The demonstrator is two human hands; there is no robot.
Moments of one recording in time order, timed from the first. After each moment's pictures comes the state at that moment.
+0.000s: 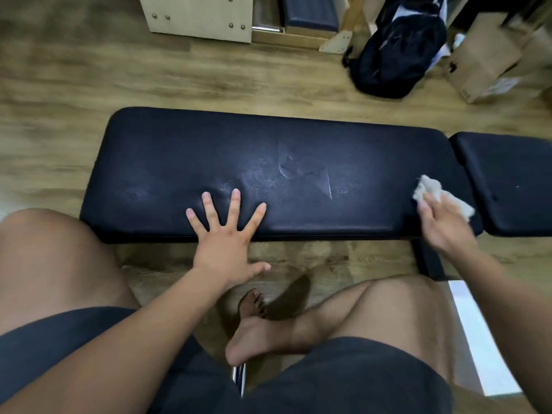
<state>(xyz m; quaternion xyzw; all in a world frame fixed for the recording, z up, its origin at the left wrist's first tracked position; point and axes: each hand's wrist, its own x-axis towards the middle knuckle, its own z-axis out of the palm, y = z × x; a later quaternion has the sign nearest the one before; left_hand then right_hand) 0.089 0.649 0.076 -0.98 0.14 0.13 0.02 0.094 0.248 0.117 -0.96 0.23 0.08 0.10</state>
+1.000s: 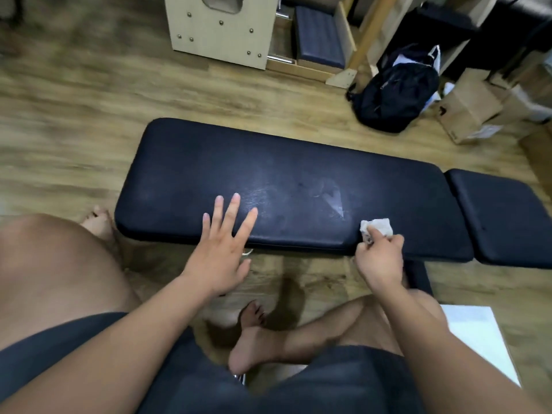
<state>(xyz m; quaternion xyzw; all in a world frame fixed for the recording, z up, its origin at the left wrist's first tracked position) 0.075 0.706 0.103 -0.97 0.18 0.08 -0.12 0.073 0.405 0.114 -0.94 0.29 0.00 0.15</state>
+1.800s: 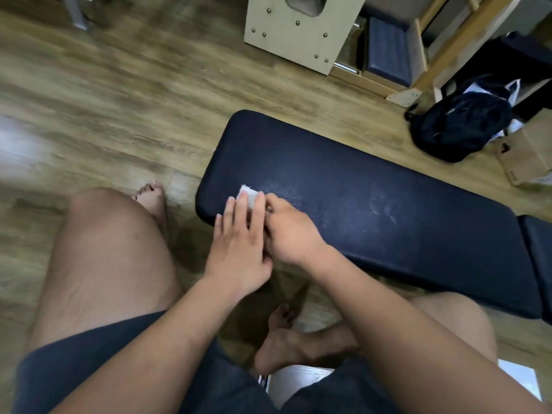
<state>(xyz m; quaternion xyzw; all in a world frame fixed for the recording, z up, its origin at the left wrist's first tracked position) 0.058 0.781 0.107 -0.97 -0.01 0.04 -0.24 0.128 0.670 0.121 -0.94 -0.31 0.11 0.09</state>
